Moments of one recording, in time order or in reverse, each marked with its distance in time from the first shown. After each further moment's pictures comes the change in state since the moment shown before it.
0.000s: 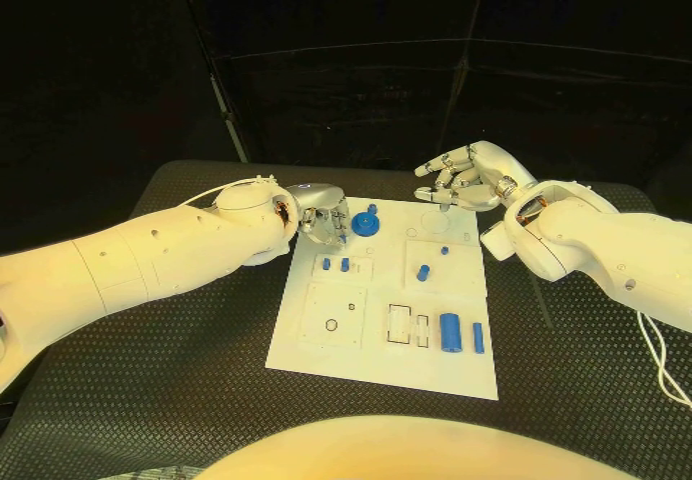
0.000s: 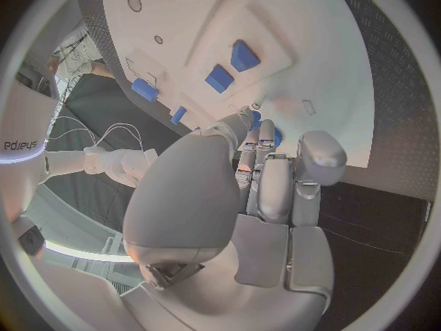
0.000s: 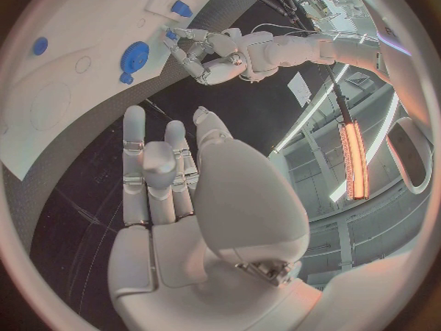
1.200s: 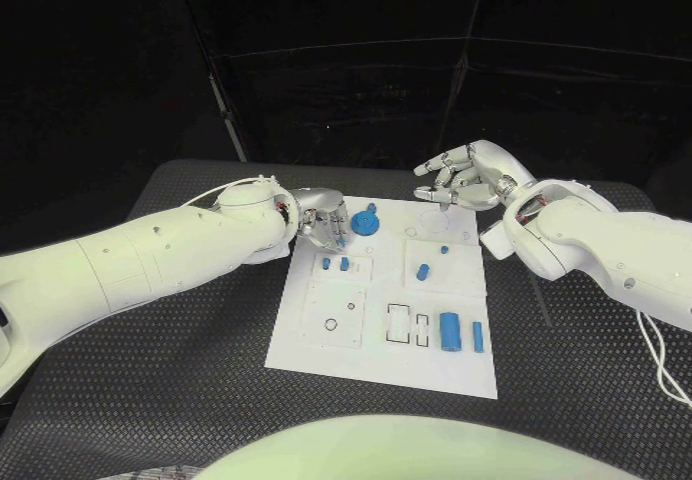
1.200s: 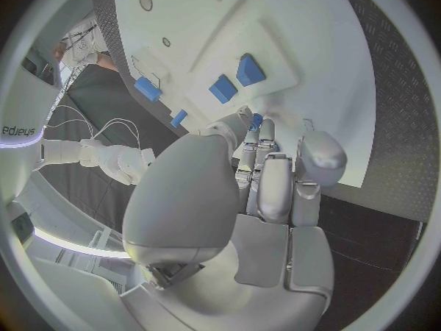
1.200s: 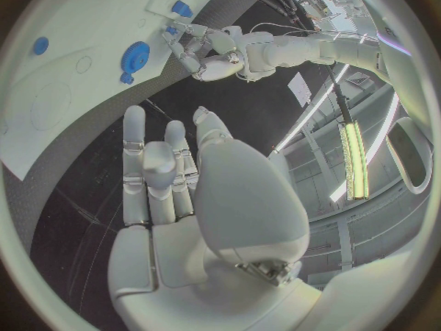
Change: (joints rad) left arm -0.001 0.013 0.001 -0.019 0.057 0.061 -0.017; left_hand -0.008 -0.008 0.003 0.003 0.000 0.014 -0.004 -0.004 -0.001 0.016 -0.005 -0.009 0.000 0.000 0.000 0.000 -0.006 0.000 0.000 0.000 0.006 0.006; right arm 0.000 0.000 0.000 -0.001 0.000 0.000 0.000; right_hand 0.000 0.000 0.000 0.000 0.000 0.000 0.000 0.000 0.000 0.000 0.000 0.000 0.000 0.000 0.000 0.000 0.000 0.000 0.000 0.000 0.000 -0.001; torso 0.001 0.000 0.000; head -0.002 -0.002
